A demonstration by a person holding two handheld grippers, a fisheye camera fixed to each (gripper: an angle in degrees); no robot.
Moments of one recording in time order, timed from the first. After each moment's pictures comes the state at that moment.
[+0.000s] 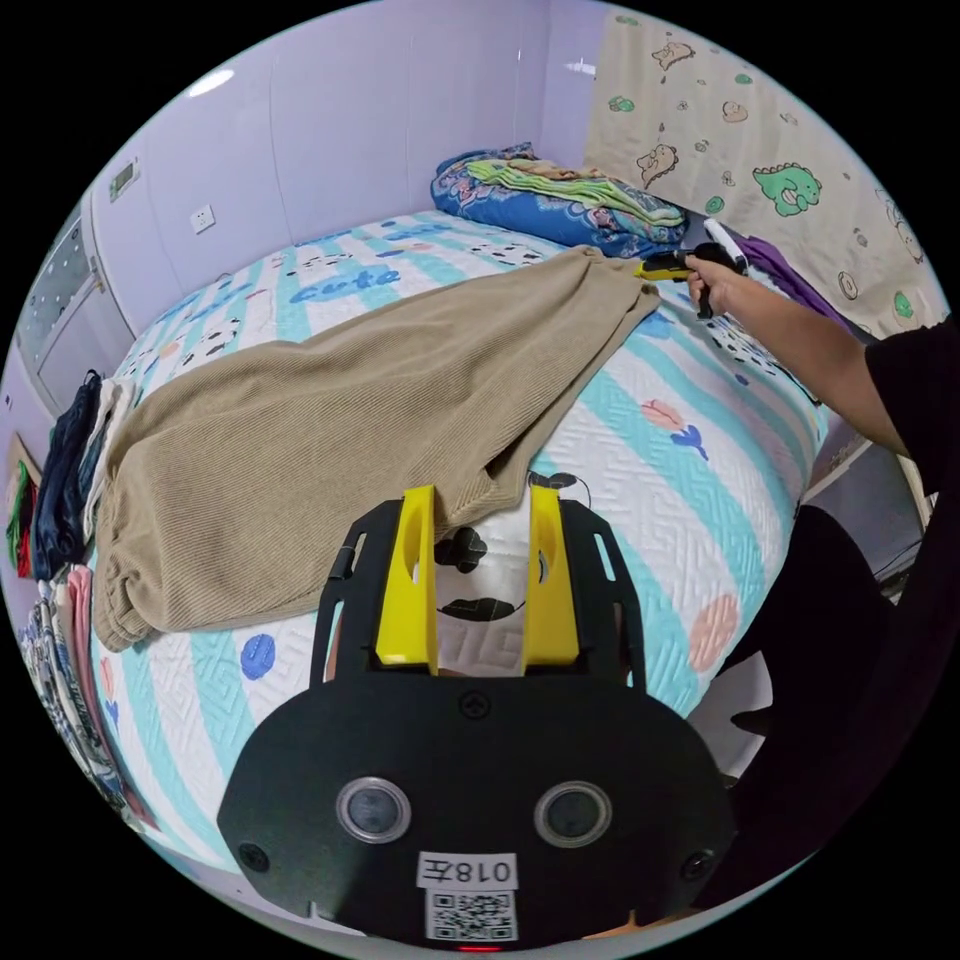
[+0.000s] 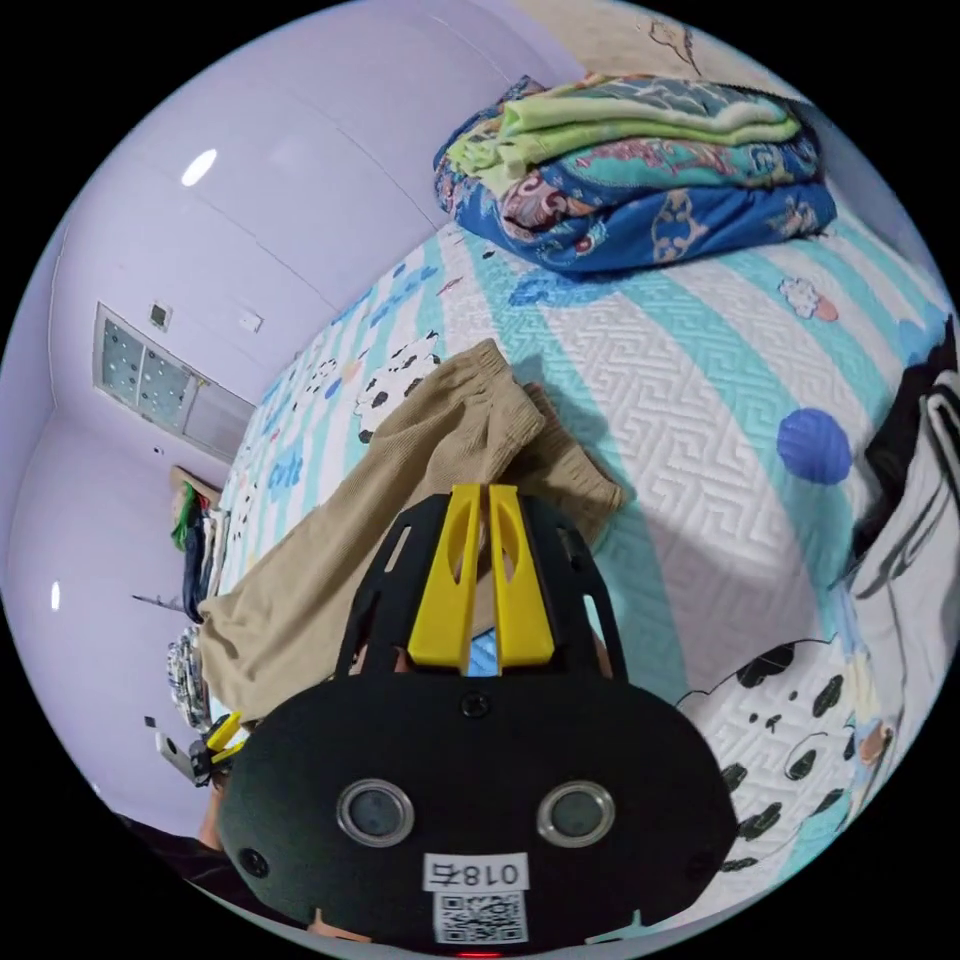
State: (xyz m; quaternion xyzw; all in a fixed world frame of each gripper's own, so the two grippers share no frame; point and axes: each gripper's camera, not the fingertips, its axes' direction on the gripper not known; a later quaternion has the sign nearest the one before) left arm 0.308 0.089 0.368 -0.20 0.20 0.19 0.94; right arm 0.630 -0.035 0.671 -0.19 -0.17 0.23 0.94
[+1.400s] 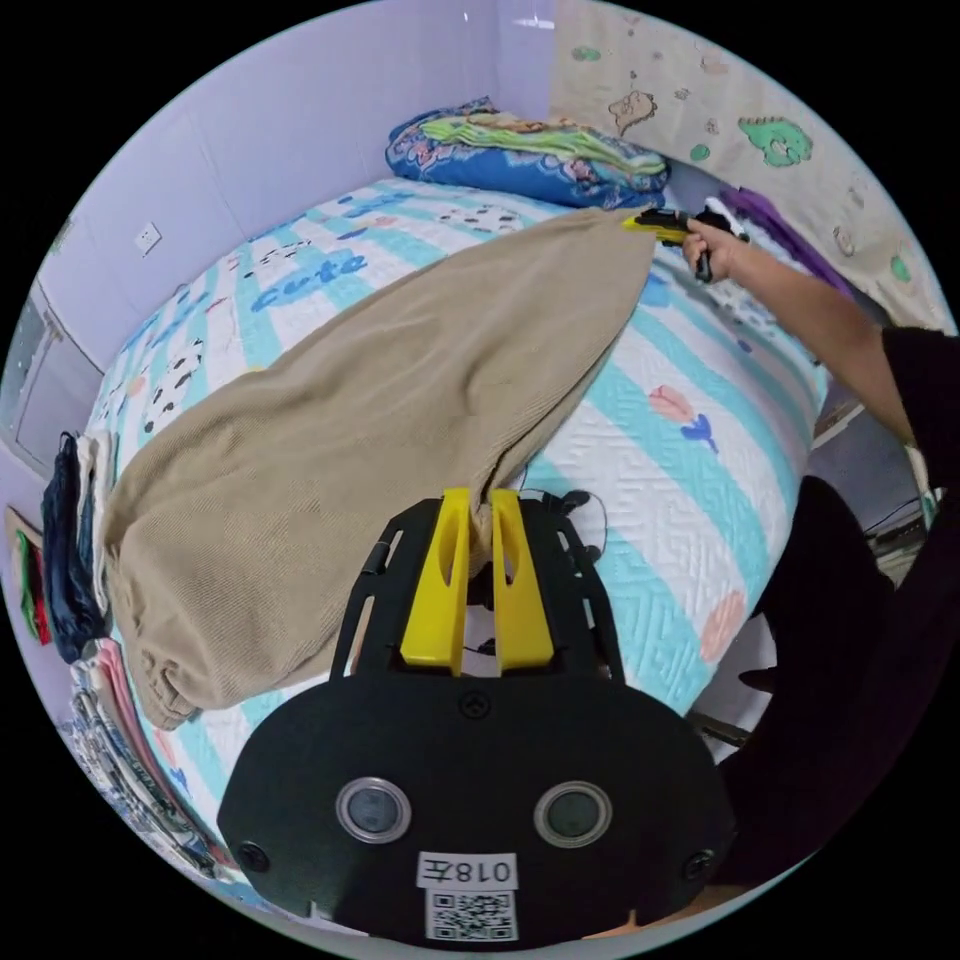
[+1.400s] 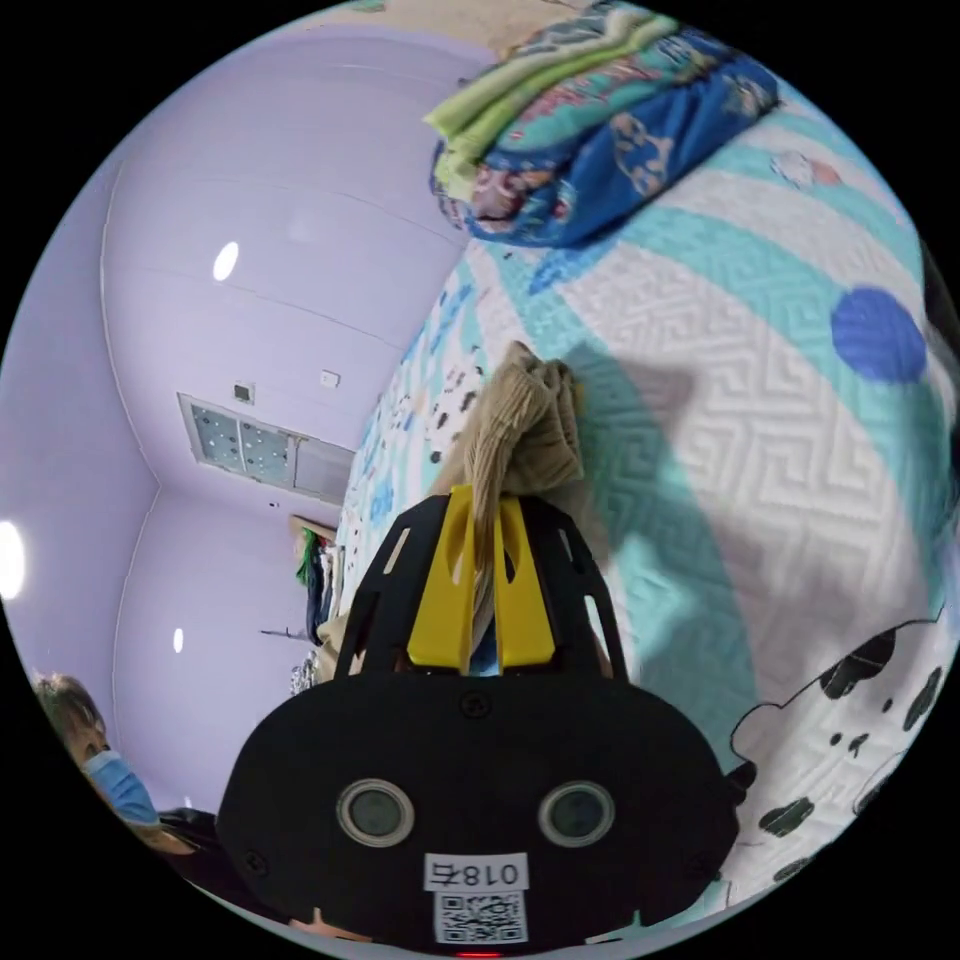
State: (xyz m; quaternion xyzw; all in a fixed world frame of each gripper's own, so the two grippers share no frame) left arm 0.207 -0.084 0.355 -0.25 0.23 0.24 0.91; right arm 0.686 -0.015 0.639 -0.14 -0.34 0.33 0.87
